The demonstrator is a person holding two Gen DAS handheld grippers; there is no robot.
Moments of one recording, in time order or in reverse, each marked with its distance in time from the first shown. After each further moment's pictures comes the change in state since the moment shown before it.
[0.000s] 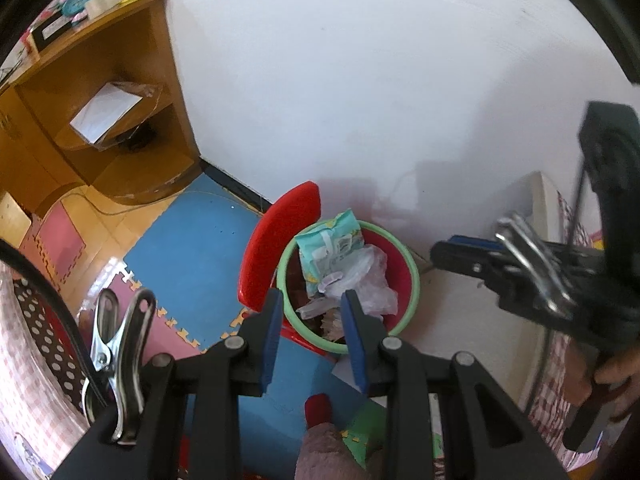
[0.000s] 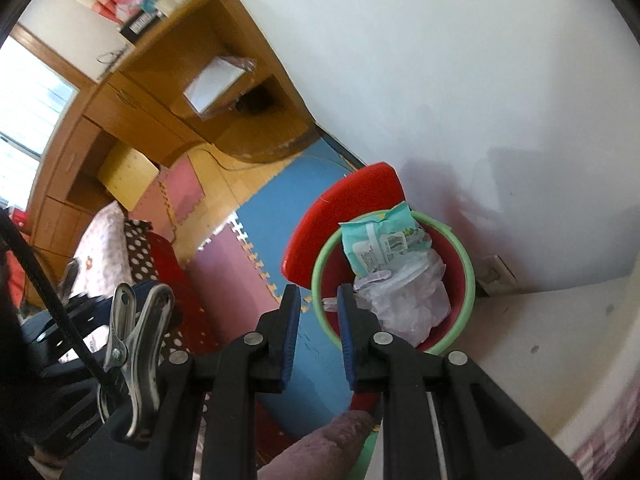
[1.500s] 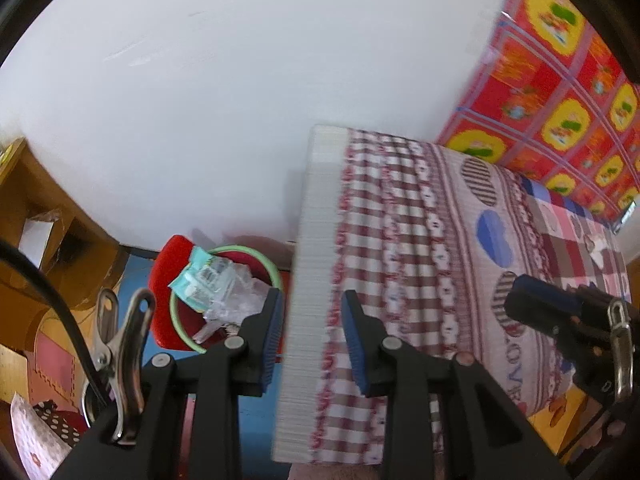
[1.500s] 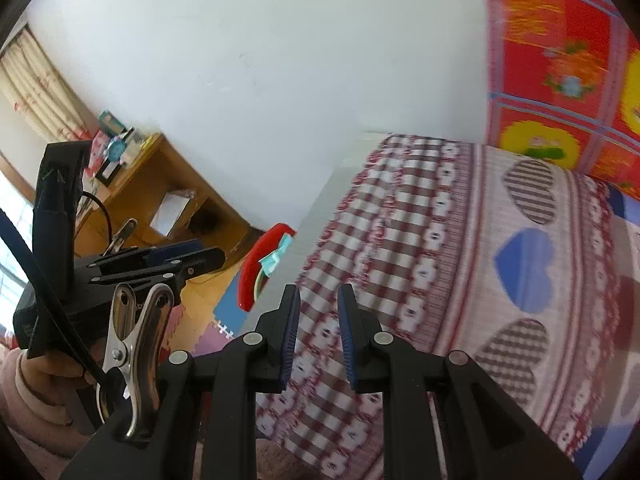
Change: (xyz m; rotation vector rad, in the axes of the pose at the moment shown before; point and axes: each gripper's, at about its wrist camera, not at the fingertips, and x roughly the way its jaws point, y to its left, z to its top) left arm -0.081 -0.236 -0.045 0.465 -0.036 -0.134; right arm -0.243 -0.085 -0.224 0.369 -0.415 -0.127
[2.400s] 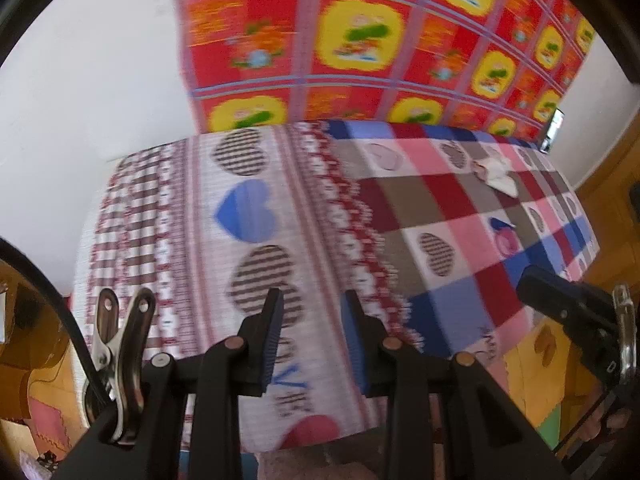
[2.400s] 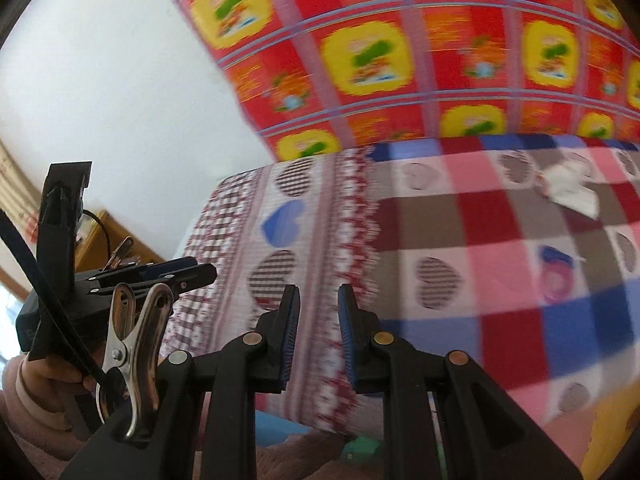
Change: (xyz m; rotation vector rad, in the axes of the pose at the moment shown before) left arm -0.016 -0.271 -0.042 0.261 0.010 -0.171; right arm -0.197 -0.186 -0.120 0.258 -0.185 -0.194
